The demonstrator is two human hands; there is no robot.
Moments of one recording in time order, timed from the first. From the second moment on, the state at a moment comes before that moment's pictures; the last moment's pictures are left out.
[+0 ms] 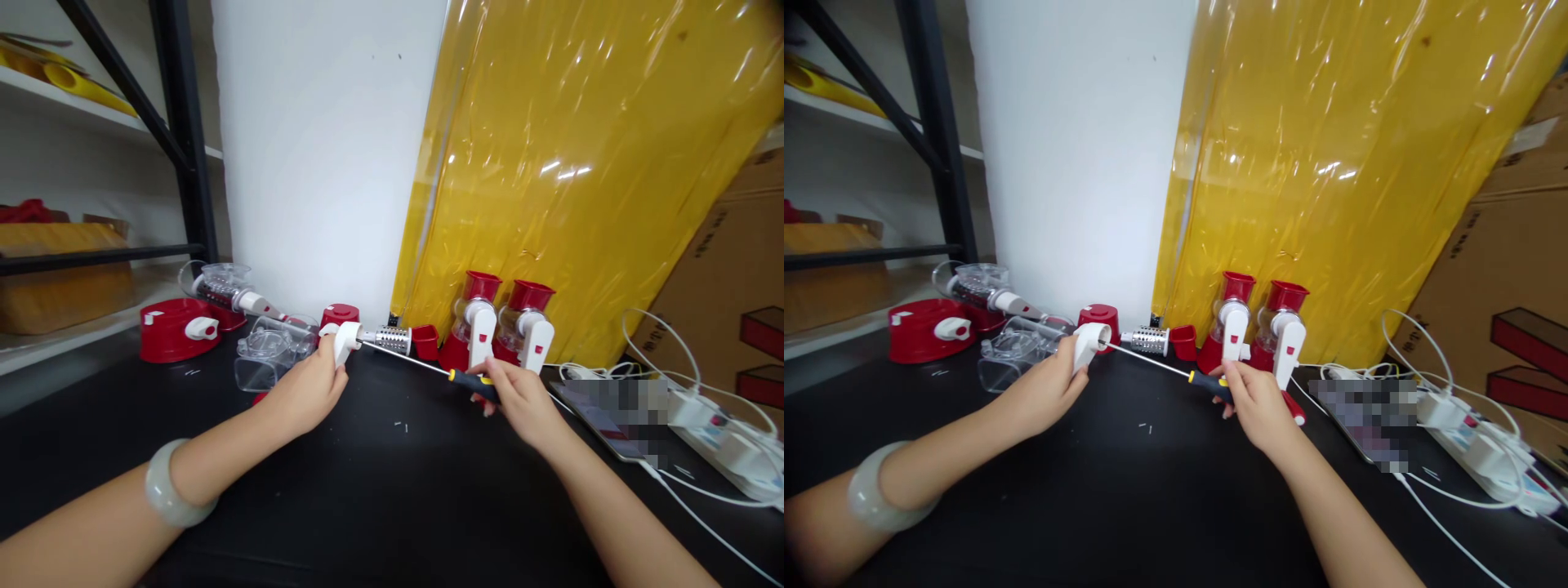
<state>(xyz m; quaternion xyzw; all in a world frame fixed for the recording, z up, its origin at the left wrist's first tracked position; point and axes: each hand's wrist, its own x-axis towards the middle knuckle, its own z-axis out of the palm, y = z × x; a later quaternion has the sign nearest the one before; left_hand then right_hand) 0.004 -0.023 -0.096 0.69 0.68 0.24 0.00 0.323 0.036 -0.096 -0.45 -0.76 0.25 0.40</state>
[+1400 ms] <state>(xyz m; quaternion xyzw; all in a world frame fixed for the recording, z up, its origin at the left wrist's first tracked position) 0.003 -0.020 -0.098 0.70 0.68 0.22 0.02 0.327 0.025 -0.091 -0.28 -0.78 0.21 0.52</state>
